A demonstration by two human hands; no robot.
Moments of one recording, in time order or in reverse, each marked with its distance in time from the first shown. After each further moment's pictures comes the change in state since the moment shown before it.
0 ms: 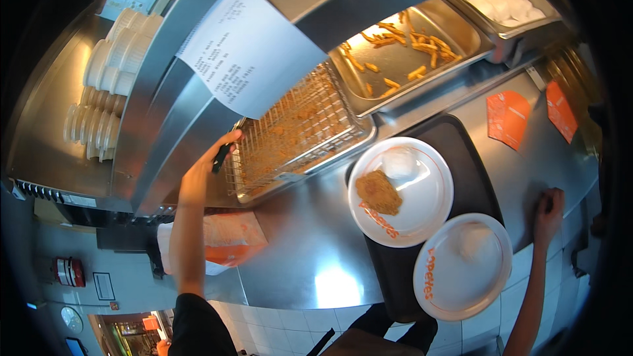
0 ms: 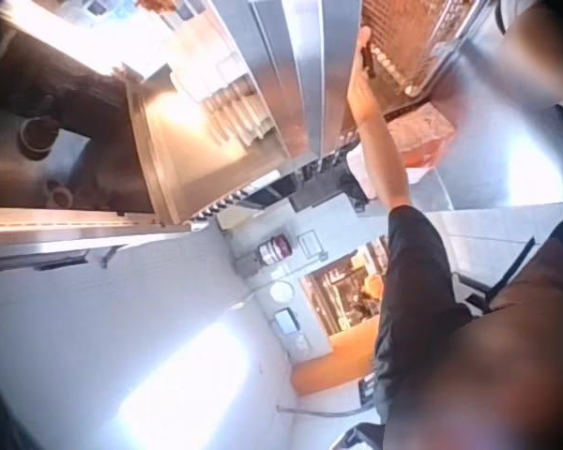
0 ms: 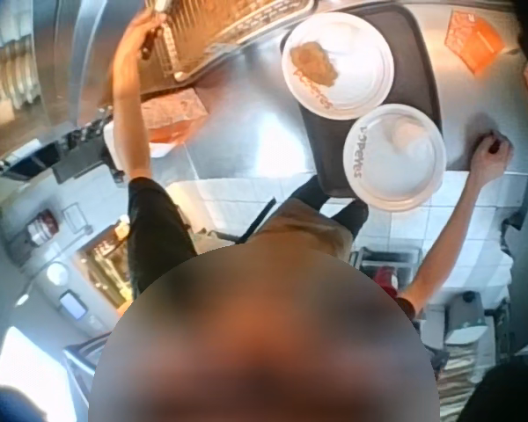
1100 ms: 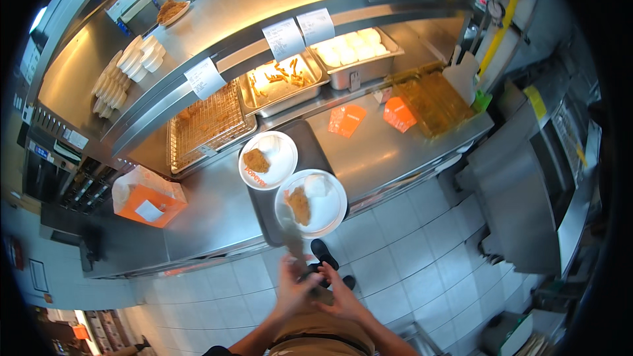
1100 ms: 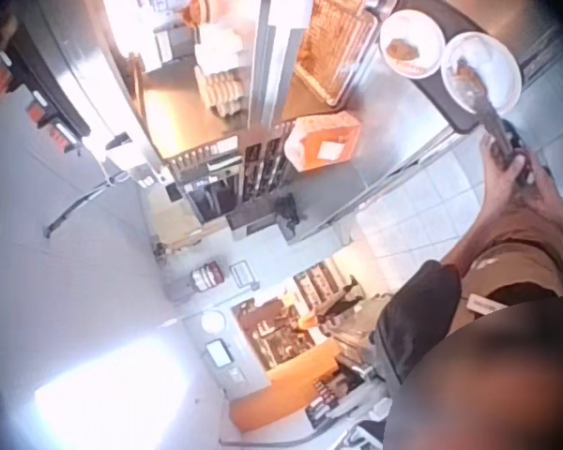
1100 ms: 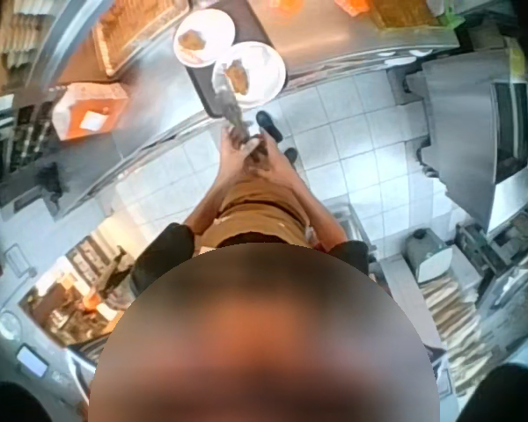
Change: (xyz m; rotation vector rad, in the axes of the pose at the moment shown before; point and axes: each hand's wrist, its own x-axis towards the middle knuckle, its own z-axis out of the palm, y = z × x) left_hand -0.518 0.004 0.436 -0.816 -0.167 0.157; right_hand -0.228 -0.106 -0.280 1.033 -1.020 -0.049
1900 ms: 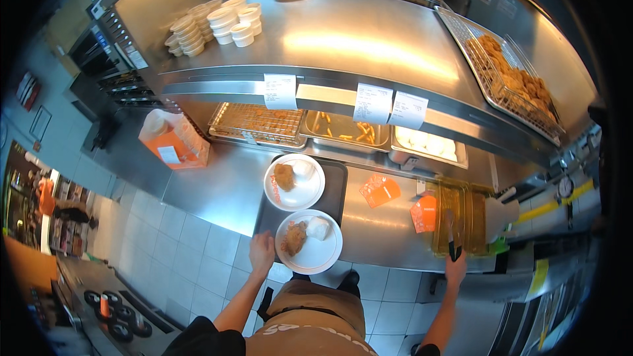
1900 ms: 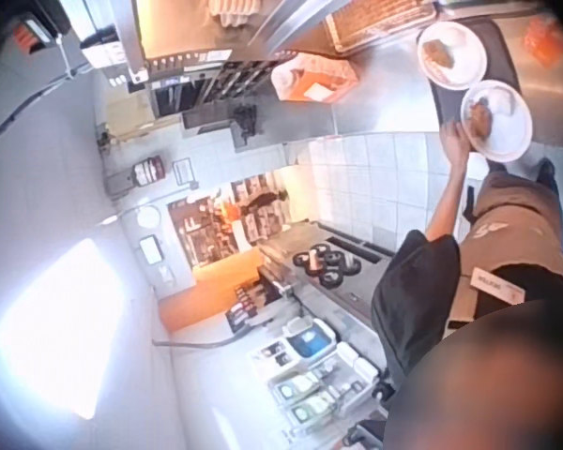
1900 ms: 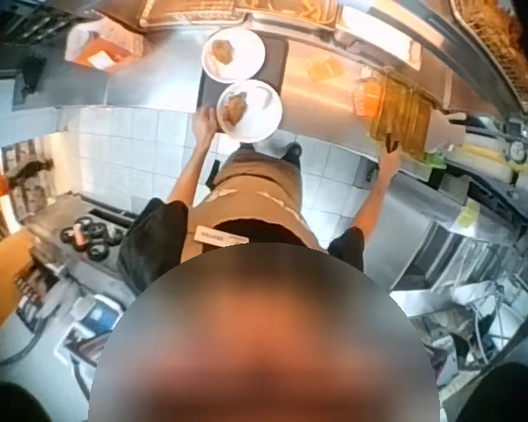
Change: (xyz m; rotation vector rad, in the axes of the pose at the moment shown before) left_hand 0.154 -0.062 -0.033 0.801 0.895 0.064; right_hand 0.203 0.037 -0.497 -1.053 0.607 0.510
